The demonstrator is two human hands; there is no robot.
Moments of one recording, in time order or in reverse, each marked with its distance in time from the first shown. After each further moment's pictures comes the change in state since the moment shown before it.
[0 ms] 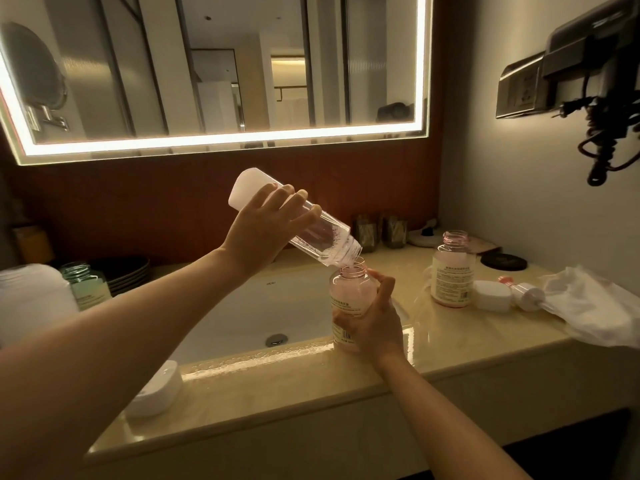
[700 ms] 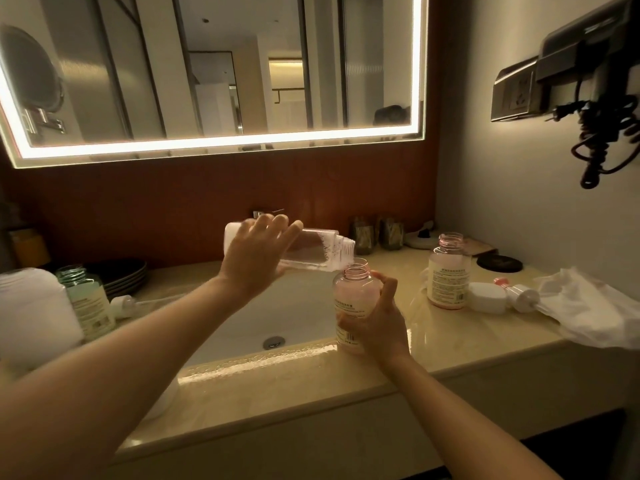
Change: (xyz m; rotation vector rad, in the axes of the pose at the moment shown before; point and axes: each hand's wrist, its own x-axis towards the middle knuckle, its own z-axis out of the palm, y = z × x) left_hand -0.022 0.023 0.020 -0.206 0.017 -0.220; right_hand 0.004 0.006 -0.012 -0.006 -0.037 0.008
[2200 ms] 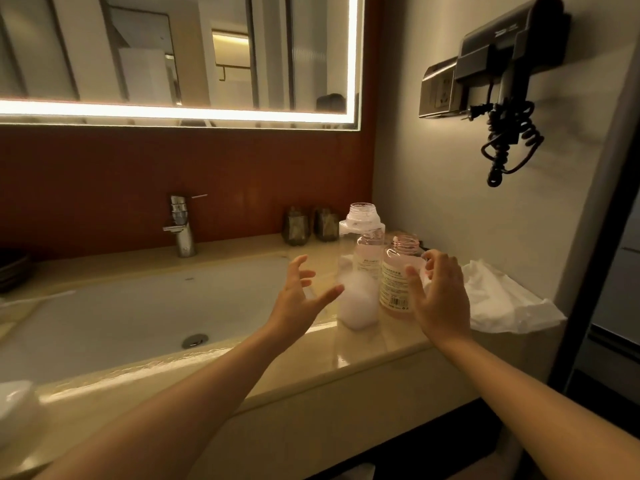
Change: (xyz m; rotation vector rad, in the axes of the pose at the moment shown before) left_hand 0.033 0.197 0.022 -1.447 -0.362 -0.795; right_hand 0.027 0.077 -0.171 -0.486 0.426 -0.211
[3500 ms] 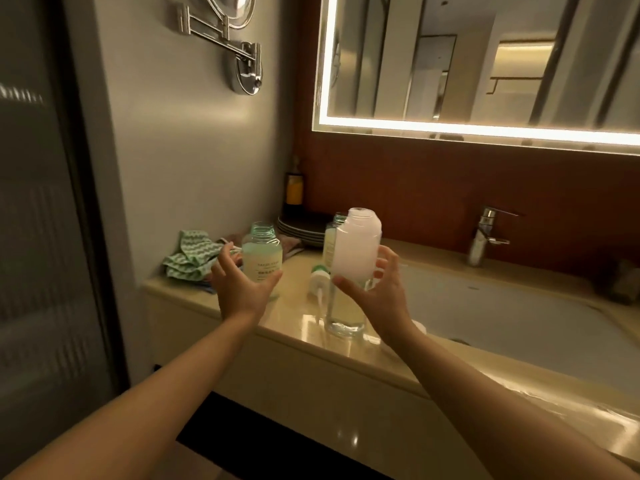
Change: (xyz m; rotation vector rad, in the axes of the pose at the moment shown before) left_hand -0.246 -0.109 -0.446 0.423 1.216 -0.291; right_hand -0.163 -0.467 0.138 0.982 -0.813 -0.055
